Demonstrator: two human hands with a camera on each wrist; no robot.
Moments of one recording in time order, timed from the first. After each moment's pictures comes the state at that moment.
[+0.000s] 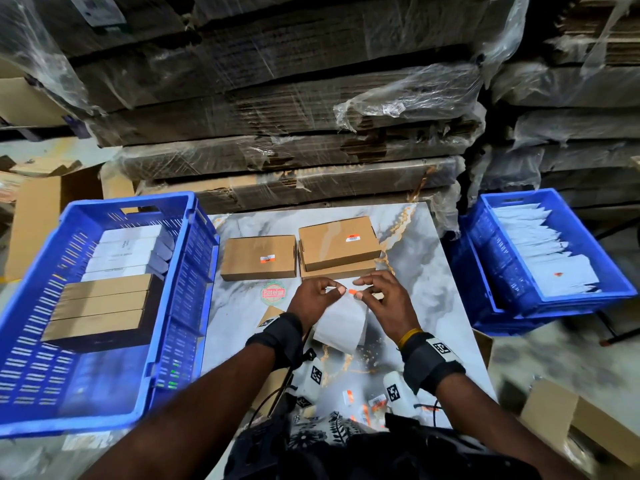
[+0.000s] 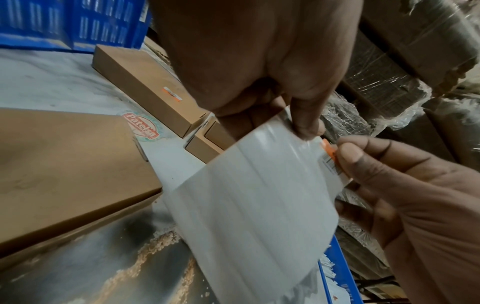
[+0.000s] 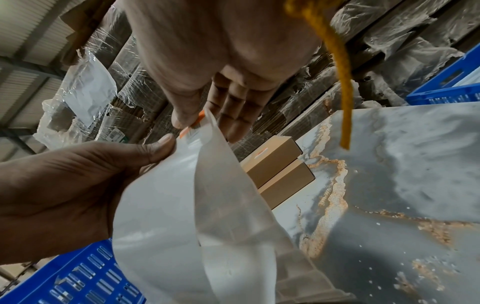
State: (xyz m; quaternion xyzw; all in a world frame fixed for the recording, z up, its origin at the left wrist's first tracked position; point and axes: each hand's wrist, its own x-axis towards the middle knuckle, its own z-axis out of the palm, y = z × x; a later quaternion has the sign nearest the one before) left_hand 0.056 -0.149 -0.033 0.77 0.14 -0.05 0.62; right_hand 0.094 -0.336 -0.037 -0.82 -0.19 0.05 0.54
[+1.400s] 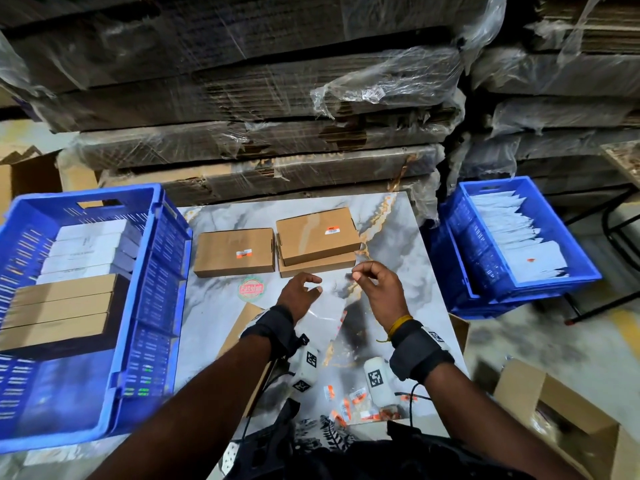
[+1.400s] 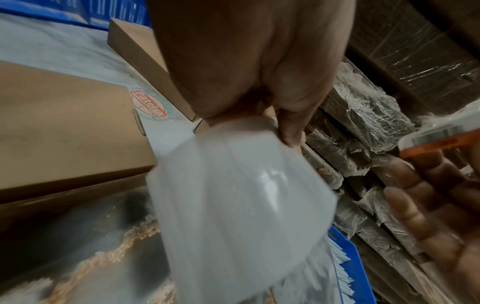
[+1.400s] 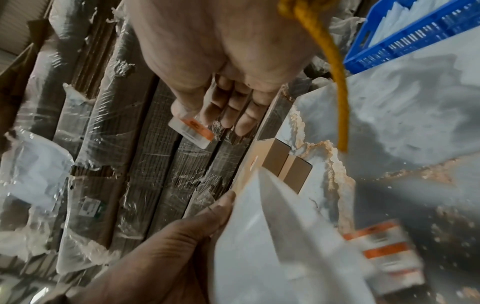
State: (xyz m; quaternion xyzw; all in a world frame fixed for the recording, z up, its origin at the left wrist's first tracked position) left_hand 0.080 -0.155 -0.076 0.80 0.20 -0.09 0.56; right_hand 0.112 -0.347 -0.038 -0.76 -0.06 0.07 0.64
